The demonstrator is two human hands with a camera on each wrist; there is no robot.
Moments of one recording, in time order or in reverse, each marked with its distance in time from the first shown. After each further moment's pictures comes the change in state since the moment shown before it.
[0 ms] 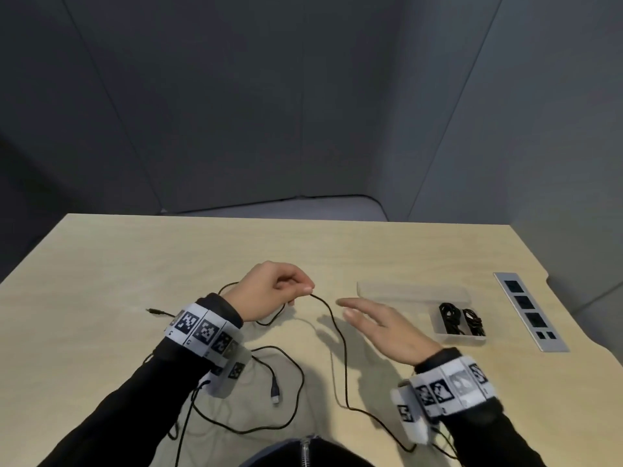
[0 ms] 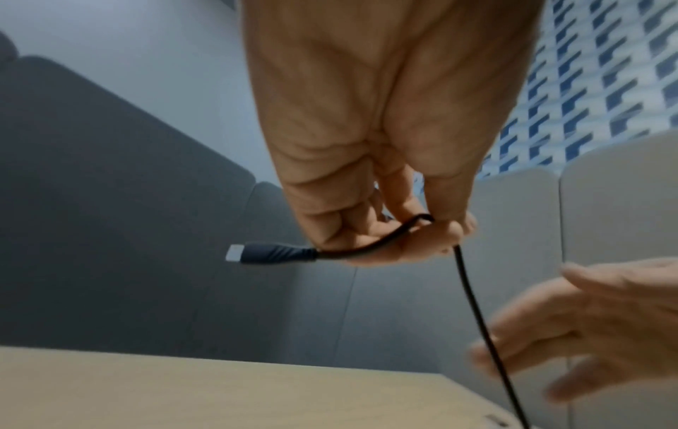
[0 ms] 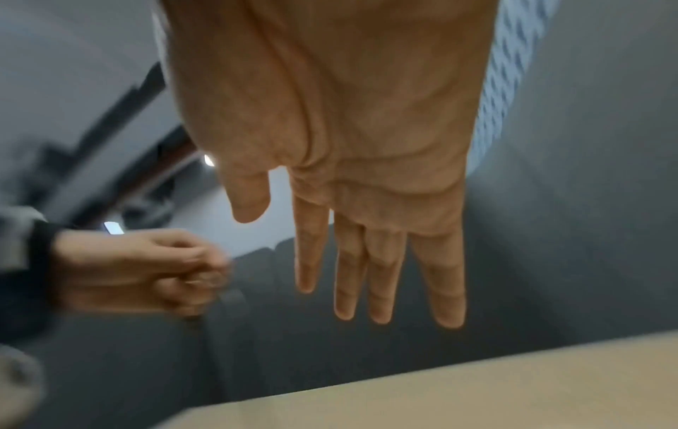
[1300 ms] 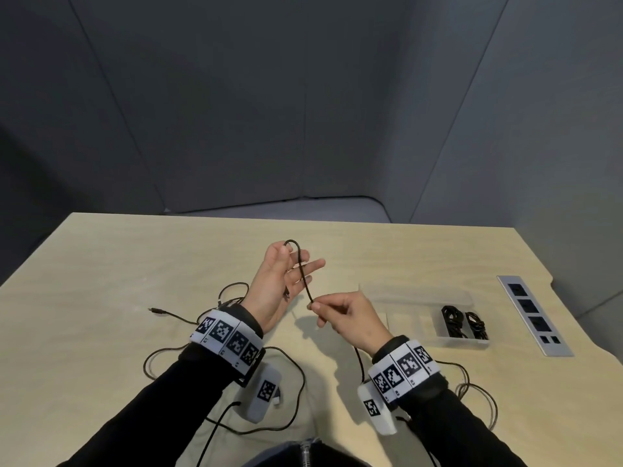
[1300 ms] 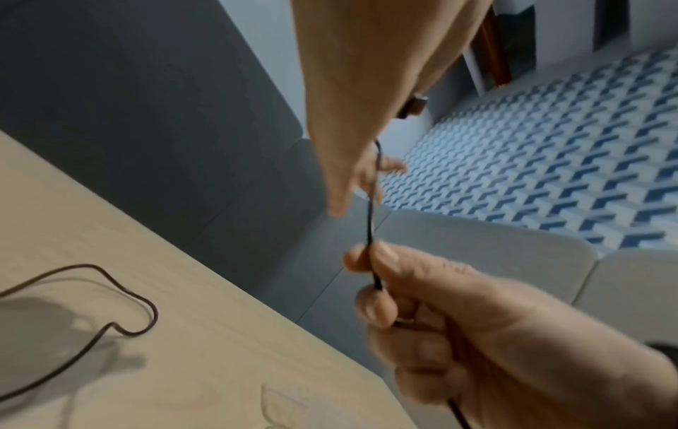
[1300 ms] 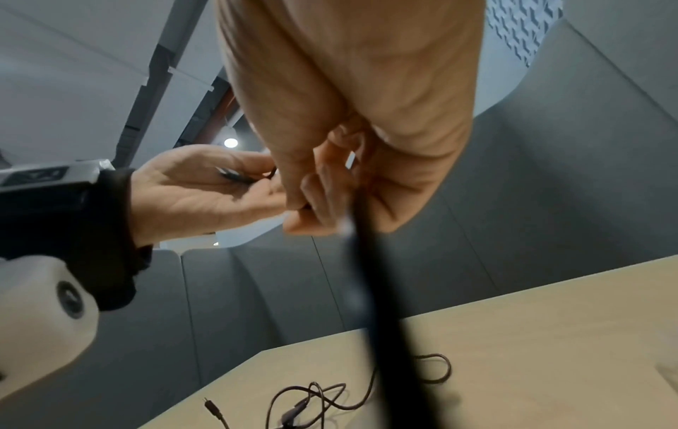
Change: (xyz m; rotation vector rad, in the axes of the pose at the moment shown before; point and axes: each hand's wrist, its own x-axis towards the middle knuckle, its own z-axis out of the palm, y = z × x) left_hand 0.011 0.012 0.030 -1.078 0.279 -0.054; right_hand 0.048 -0.006 0.044 0.426 0.182 -0.016
